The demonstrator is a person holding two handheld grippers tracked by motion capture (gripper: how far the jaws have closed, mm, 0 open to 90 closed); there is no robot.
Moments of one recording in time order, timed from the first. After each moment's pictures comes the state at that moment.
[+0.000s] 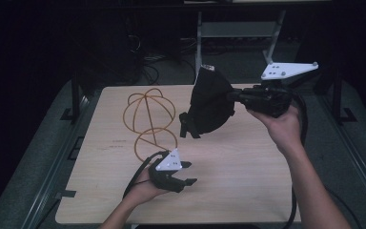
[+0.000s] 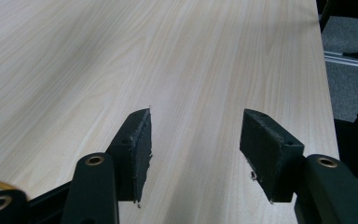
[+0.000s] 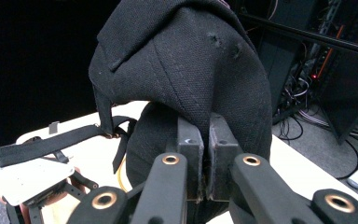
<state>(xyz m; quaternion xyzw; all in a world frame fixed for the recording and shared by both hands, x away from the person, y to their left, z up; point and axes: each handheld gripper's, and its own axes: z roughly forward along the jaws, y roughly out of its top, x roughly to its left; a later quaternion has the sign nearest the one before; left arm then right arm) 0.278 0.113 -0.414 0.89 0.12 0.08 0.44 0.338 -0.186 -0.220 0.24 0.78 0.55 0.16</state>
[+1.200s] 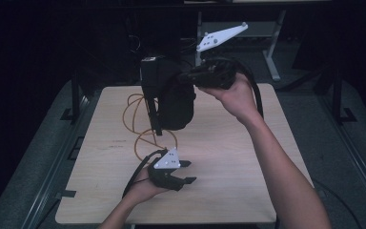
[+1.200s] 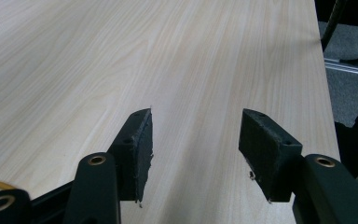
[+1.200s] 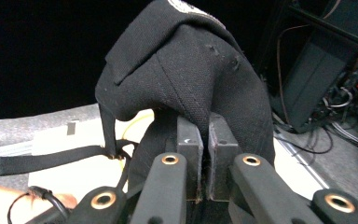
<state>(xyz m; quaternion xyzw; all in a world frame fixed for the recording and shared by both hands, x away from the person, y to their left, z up) 0.283 0.115 -0.415 0.88 0.12 0.08 0.45 0.381 -0.076 -0.171 0.16 0.84 0.51 0.13</state>
